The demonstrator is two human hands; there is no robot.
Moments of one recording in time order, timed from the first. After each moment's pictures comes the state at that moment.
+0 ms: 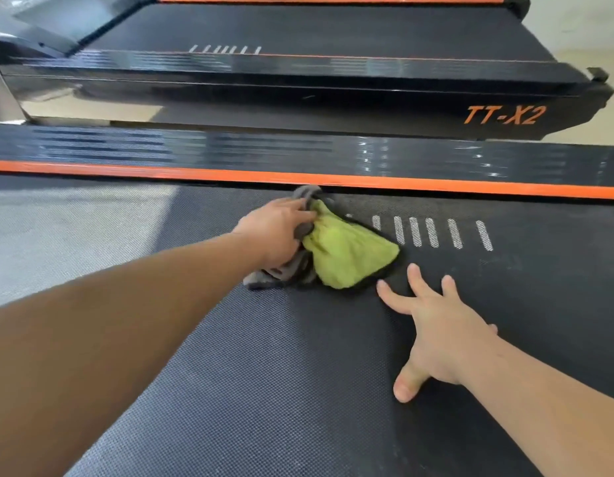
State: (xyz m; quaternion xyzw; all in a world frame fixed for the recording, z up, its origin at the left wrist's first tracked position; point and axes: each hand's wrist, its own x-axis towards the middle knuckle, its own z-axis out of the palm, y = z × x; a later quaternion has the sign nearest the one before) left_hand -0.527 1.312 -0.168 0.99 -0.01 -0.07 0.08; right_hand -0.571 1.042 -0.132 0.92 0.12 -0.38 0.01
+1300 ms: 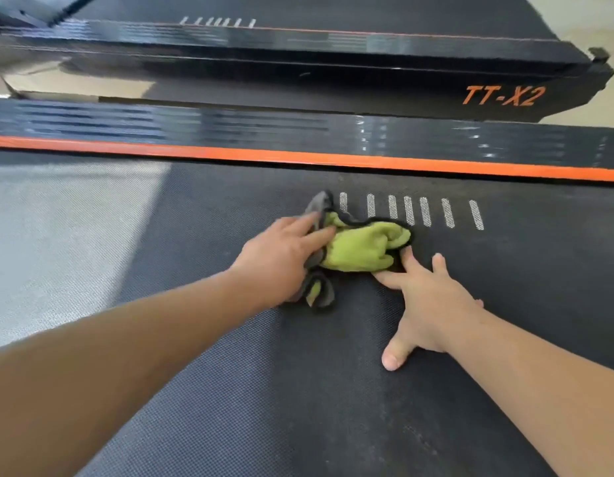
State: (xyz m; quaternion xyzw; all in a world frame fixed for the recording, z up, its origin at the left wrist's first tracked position) left_hand -0.594 1.274 -0.193 0.99 -0.06 -0.03 0.11; right_hand -0.572 1.038 -0.136 0.92 0.13 -0.37 0.01
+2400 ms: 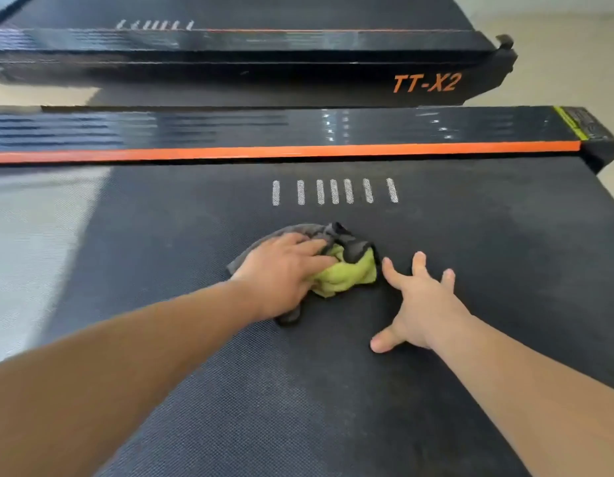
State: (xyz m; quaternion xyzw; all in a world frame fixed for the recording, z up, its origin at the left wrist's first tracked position) left_hand -0.614 1.168 -0.179 0.98 -0.21 -0.03 0.06; right_hand -0.599 0.927 -0.148 0.93 0.00 -0.36 -0.06
